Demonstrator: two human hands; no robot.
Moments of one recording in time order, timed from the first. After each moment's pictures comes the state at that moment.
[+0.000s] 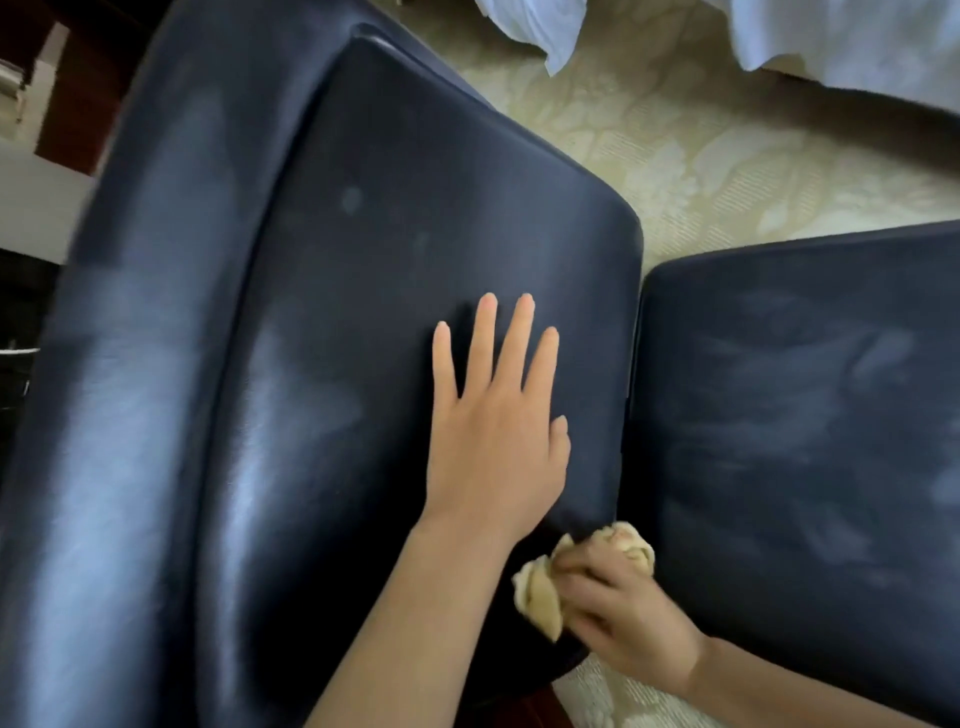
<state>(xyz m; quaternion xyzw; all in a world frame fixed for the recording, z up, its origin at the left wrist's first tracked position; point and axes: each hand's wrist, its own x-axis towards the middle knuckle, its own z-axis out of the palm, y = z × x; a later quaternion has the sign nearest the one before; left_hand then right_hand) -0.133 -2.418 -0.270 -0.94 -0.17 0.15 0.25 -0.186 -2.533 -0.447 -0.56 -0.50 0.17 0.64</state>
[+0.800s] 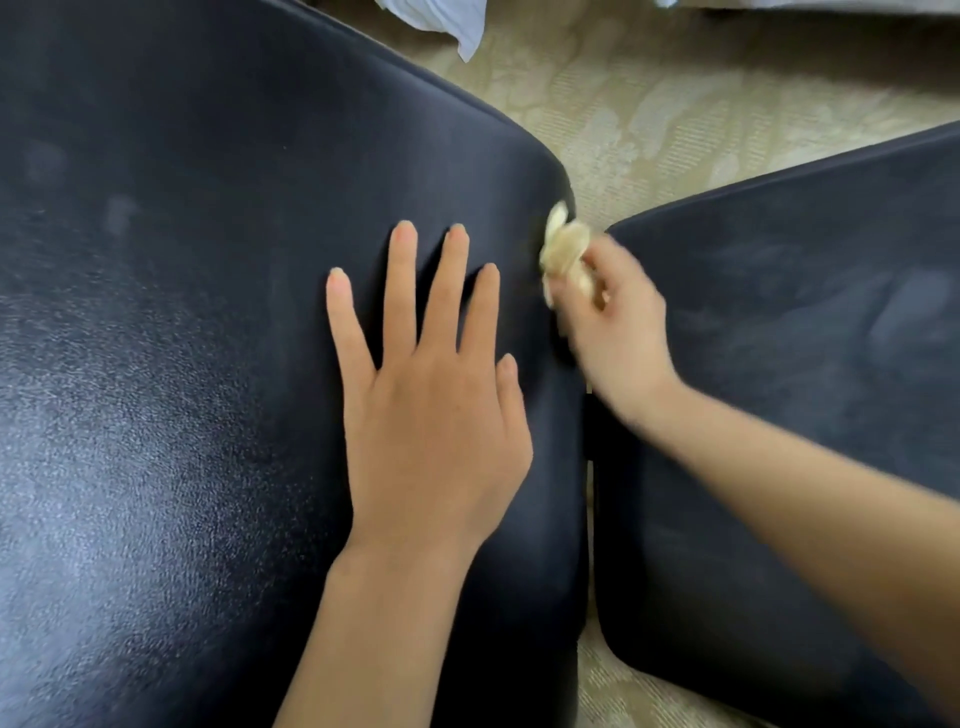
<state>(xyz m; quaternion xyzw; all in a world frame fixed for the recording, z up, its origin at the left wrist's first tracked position) -0.081 -2.394 -0.354 -0.95 -0.13 0.08 0.28 -0.003 -2.425 -0.495 -0.65 -0.05 0.17 0.74</state>
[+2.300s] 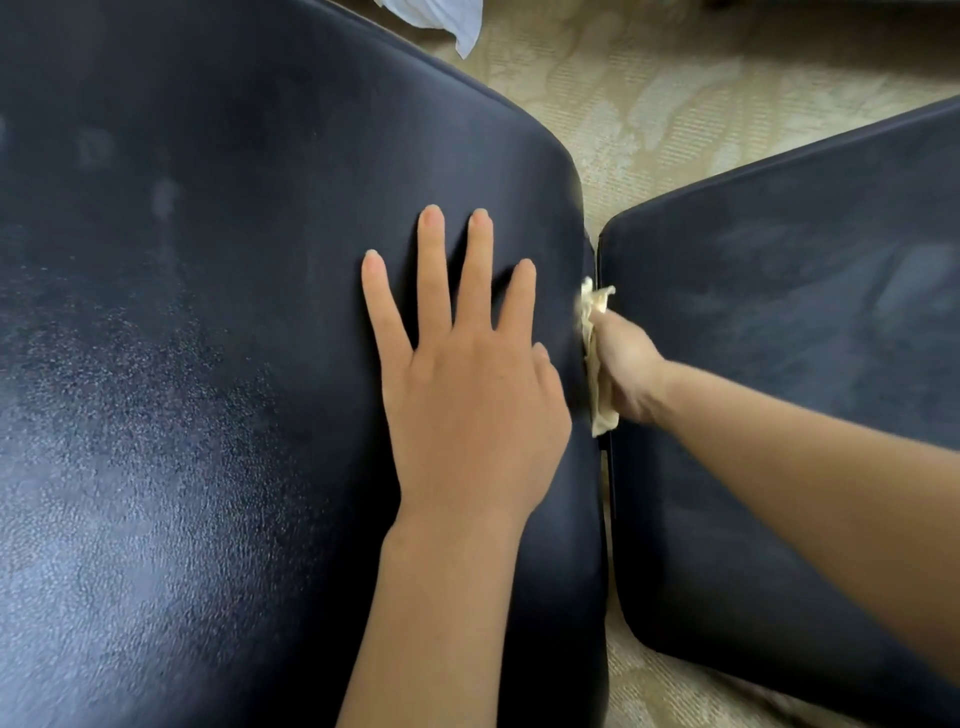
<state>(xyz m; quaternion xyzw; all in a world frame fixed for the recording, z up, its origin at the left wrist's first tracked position) -0.083 -2.400 -0.352 -0.95 -0.13 0.09 0.28 -0.021 -2.411 -0.538 -0.50 0.15 0.52 0.68</state>
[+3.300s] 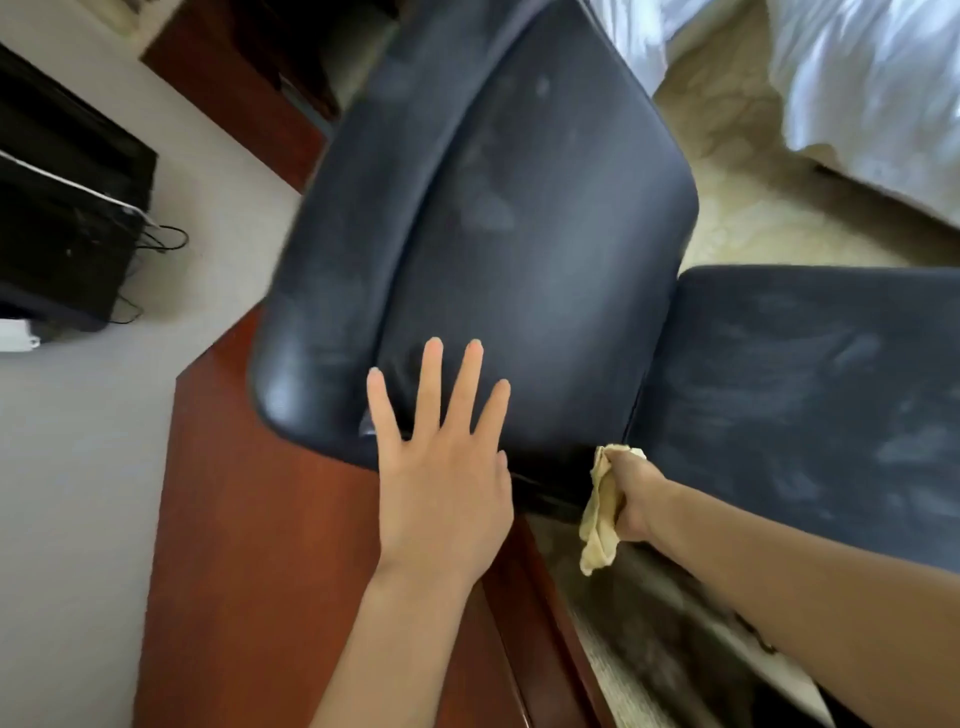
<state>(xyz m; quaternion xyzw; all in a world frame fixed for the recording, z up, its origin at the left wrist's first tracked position) -0.326 -2.504 -0.215 -0.91 -0.29 0.10 0.26 -0.221 -2.539 -0.392 -0.44 0.30 0.68 0.50</state>
